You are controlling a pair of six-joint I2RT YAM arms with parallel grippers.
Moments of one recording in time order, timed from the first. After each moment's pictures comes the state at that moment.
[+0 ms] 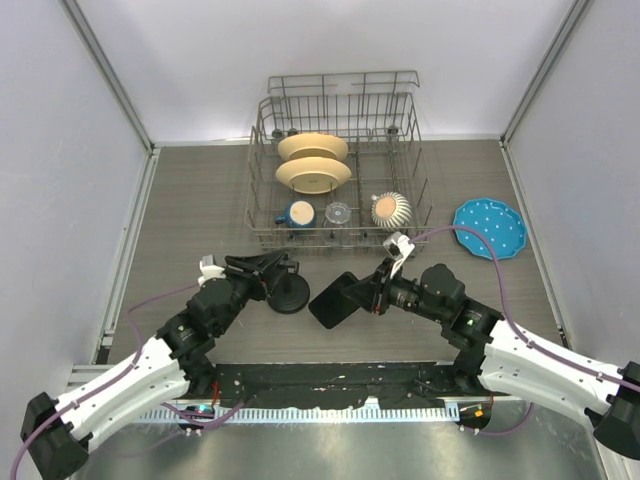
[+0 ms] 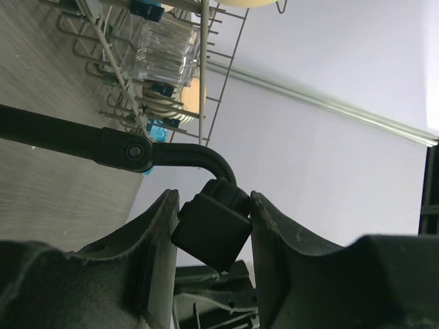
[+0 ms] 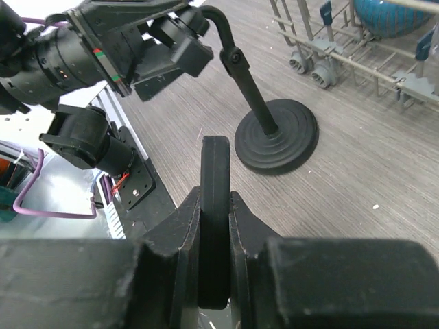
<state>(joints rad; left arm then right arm) -0.77 0.54 0.30 0.00 -0.32 -1.86 0.90 0.74 0.42 0.16 -0.17 0.51</state>
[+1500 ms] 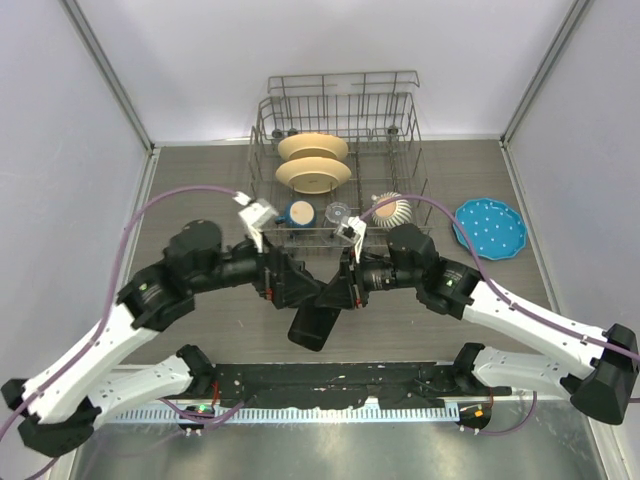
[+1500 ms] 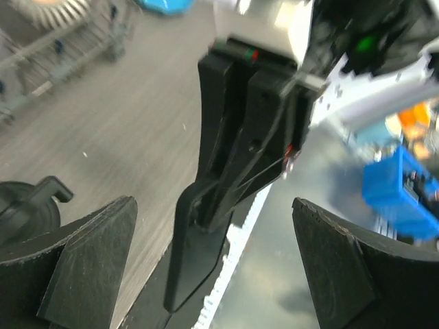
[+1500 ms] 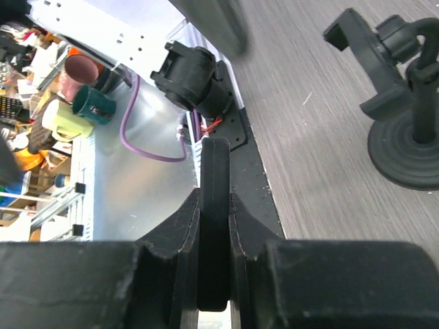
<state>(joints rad) -0.84 0.79 1.08 -0.54 0.31 -0.50 0.92 1.04 0.86 -0.13 -0.57 0.45</state>
